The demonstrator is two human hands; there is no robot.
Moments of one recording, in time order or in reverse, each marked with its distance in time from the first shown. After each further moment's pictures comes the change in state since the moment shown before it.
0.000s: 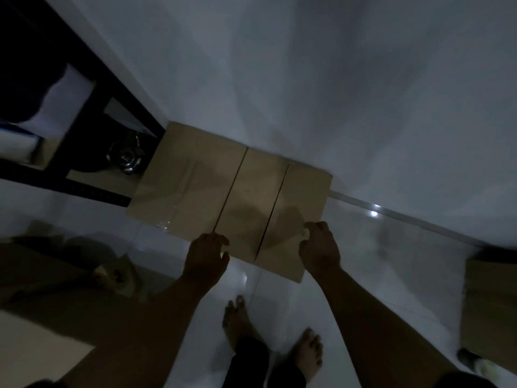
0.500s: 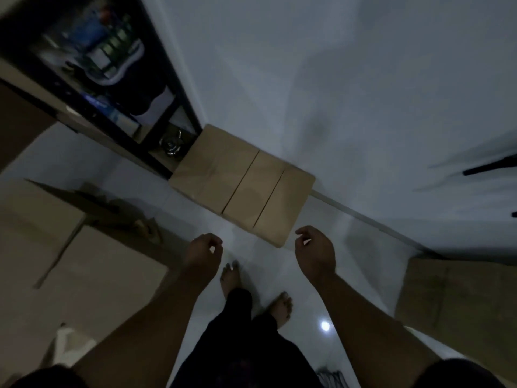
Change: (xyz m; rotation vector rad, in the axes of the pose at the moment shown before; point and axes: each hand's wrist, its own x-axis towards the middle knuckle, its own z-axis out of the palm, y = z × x) left_hand -0.210 0.090 -0.147 -0.371 0.094 -0.287; right_hand -0.236 -0.036 -0.152 0.226 0.111 -0.160
